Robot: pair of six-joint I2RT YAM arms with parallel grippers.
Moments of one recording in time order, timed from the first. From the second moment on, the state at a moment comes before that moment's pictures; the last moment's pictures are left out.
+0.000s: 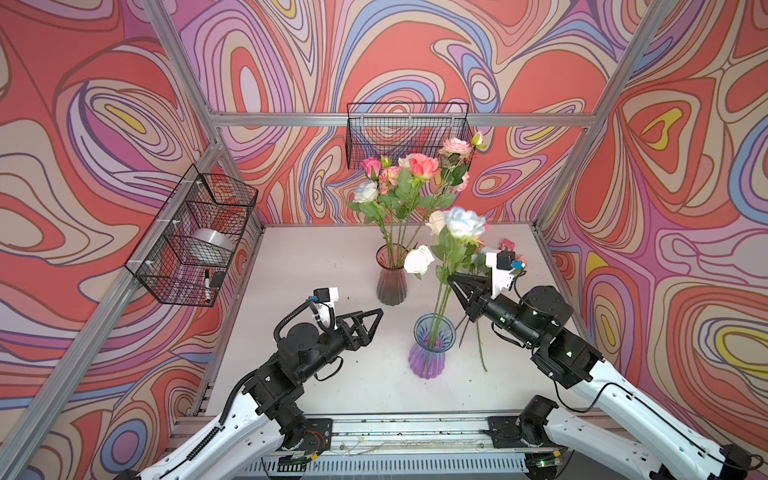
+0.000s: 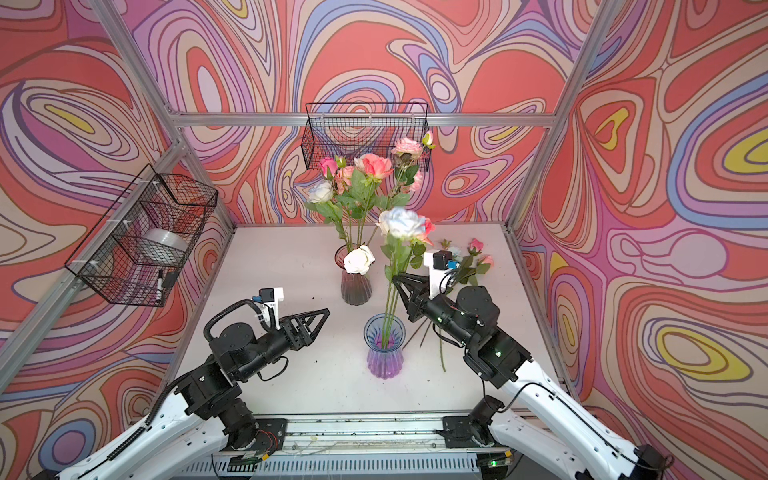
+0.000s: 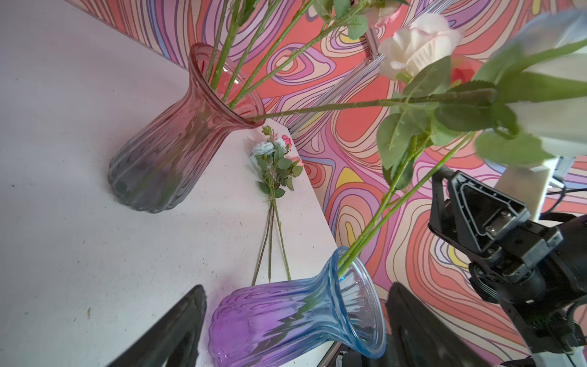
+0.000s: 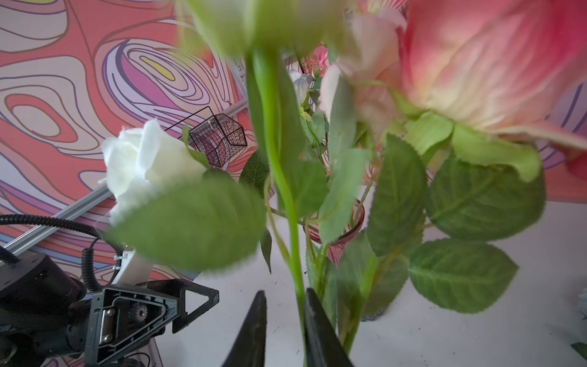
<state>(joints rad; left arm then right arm) -0.74 0.58 0.49 -0.06 0.03 -0.89 0.67 0.79 0.80 -0.05 -0.10 0.41</state>
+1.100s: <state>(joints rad) -0.74 0.59 0.46 -0.02 0.04 -0.93 0.68 0.71 0.76 -0.34 0.31 0.48</state>
